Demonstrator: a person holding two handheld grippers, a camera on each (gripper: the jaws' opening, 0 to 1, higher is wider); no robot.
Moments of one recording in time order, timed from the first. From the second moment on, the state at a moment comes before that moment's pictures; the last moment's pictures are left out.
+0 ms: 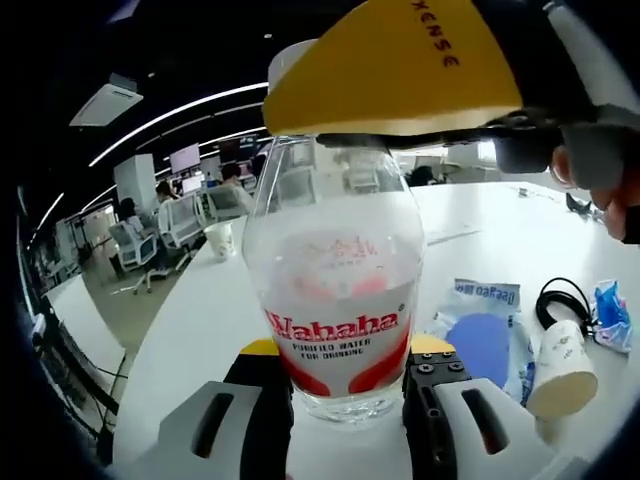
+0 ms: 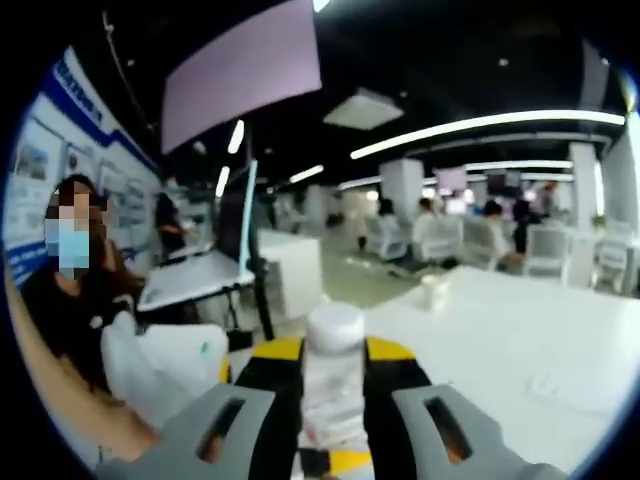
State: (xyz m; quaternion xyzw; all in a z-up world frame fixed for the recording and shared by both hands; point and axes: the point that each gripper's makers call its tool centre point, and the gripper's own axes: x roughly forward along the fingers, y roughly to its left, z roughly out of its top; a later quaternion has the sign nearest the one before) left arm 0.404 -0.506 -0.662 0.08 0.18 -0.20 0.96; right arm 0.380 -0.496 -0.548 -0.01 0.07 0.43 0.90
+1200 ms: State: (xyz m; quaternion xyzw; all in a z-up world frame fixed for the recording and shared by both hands) left arm 0.437 -0.516 -0.704 0.07 0.18 -0.21 0.96; right arm 0.415 -0.500 -0.594 -0.04 0.07 0.45 0.89
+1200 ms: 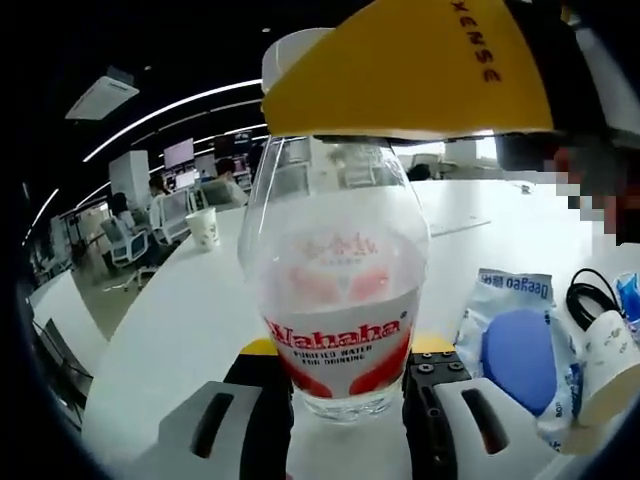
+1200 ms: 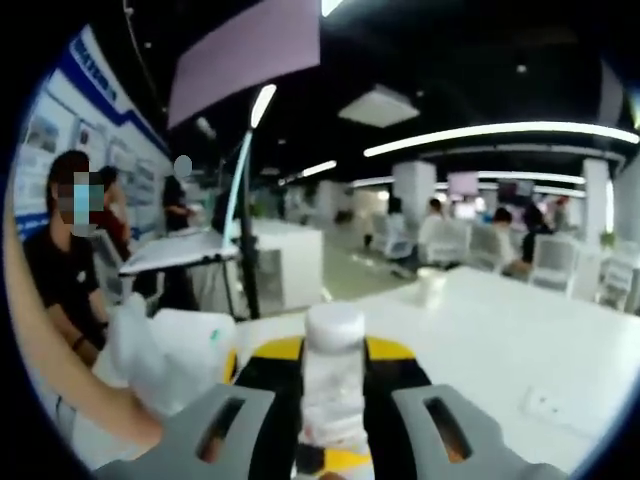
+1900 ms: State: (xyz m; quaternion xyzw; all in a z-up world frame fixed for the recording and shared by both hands) left arm 0.435 -0.519 -0.700 0.05 0.14 -0.22 0.96; right arm 0.419 -0.504 -0.593 -0.04 0.05 0.44 0.90
